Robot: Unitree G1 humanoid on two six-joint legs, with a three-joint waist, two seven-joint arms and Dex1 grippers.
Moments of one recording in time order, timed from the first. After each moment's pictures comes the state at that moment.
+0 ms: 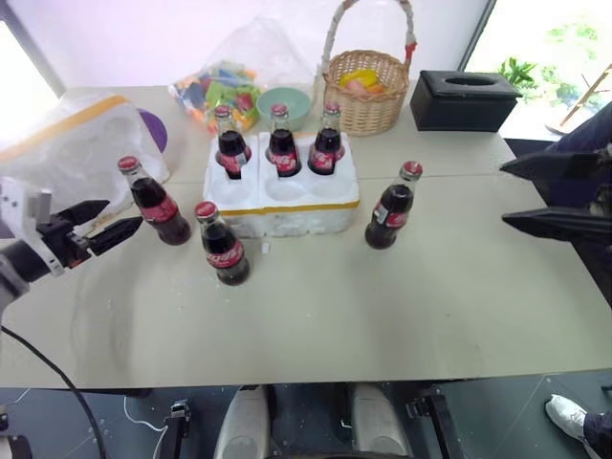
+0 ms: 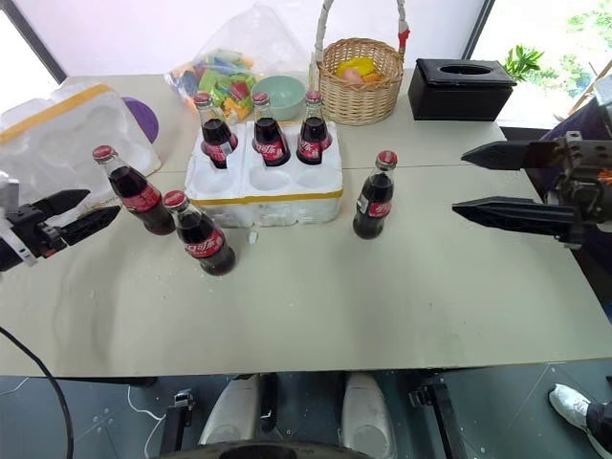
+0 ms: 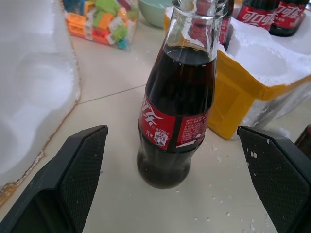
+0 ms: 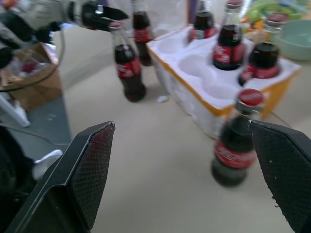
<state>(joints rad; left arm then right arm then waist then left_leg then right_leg) -0.24 0.91 0.43 0.20 -0.59 0.47 -0.98 -0.39 -1.28 -0.54 -0.25 1.04 0.99 1.27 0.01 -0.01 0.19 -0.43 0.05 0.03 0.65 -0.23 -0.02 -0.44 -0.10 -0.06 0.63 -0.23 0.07</state>
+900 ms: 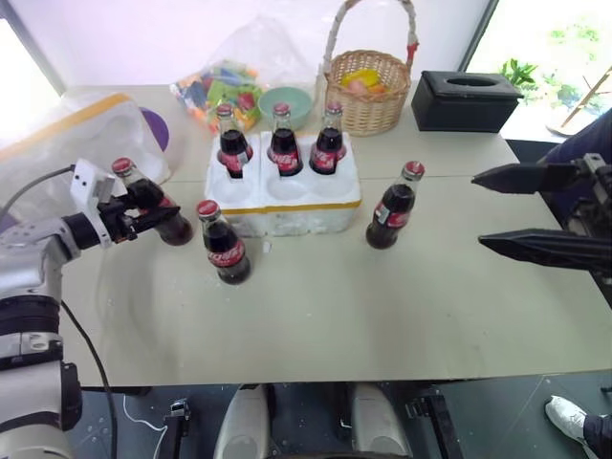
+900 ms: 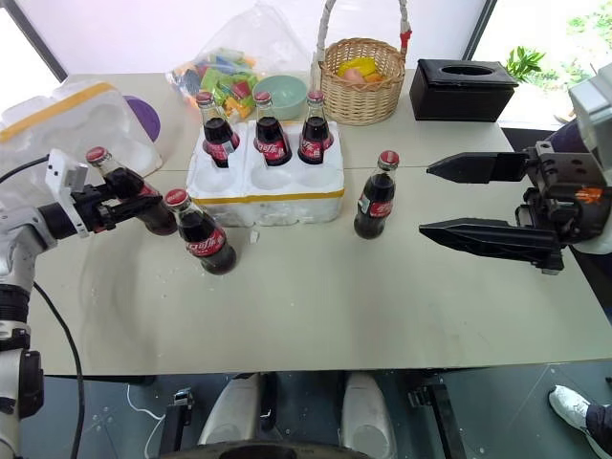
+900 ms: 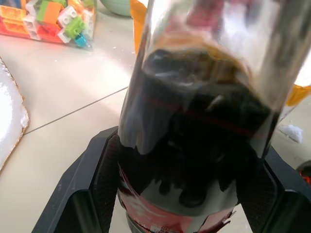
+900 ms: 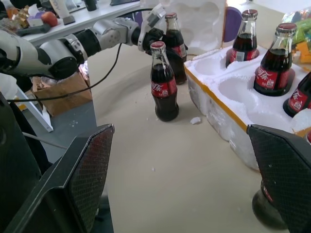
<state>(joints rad) -0.59 0.84 0.21 0.59 -0.40 0.30 -1.16 -0.36 -1.23 -0.61 -0.39 1.24 1.06 1.08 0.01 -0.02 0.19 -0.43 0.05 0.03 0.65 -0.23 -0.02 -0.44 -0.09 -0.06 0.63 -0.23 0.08</state>
